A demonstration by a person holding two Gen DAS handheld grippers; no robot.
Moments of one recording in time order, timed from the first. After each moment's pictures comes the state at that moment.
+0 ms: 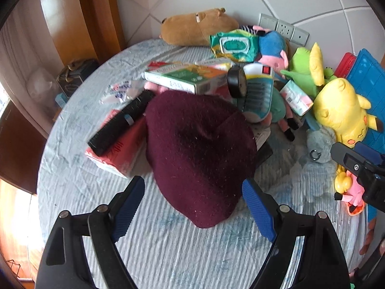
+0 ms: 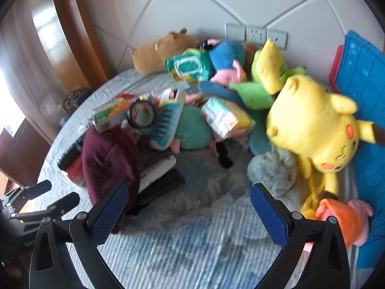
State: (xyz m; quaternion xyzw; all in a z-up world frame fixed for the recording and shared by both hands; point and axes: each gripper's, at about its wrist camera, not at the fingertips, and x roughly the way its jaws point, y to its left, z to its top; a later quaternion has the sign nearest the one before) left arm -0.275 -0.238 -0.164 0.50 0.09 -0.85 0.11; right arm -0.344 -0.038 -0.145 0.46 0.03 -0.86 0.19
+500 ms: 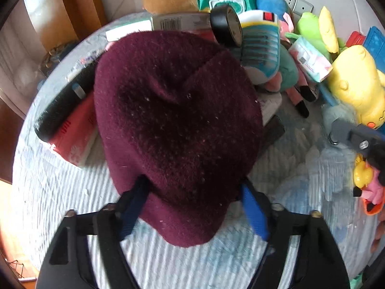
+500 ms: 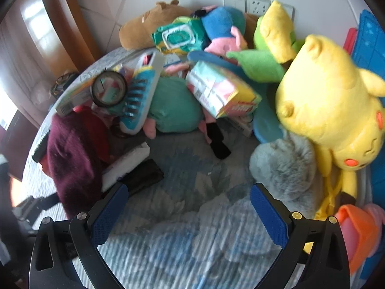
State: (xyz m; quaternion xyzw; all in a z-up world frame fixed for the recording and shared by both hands) left arm -0.309 -0.213 -0.240 0.53 0.08 -0.83 0.11; right arm -0.386 -0.037 -0.209 0.51 0.04 -0.84 0.19
